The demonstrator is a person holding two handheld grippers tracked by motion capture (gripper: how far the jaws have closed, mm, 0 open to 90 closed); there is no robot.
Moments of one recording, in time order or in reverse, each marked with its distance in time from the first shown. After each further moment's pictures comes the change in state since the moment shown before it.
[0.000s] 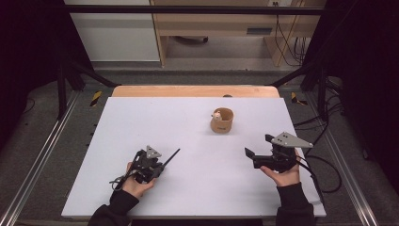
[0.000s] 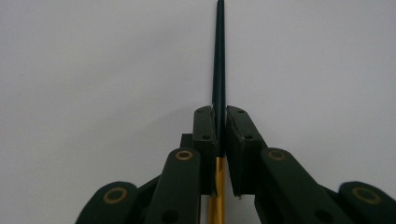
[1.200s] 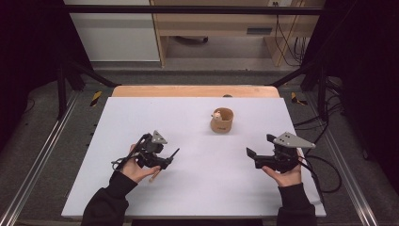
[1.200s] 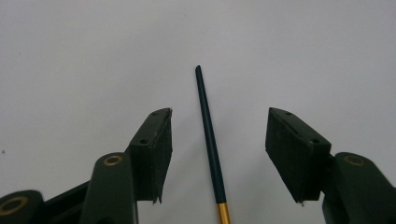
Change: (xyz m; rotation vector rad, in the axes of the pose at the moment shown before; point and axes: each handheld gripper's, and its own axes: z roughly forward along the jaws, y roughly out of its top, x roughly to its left) left arm 0.006 0.054 -0.018 0.032 -0.077 0.172; right arm -0.002 0.001 -0.004 -0.004 -0.002 0.007
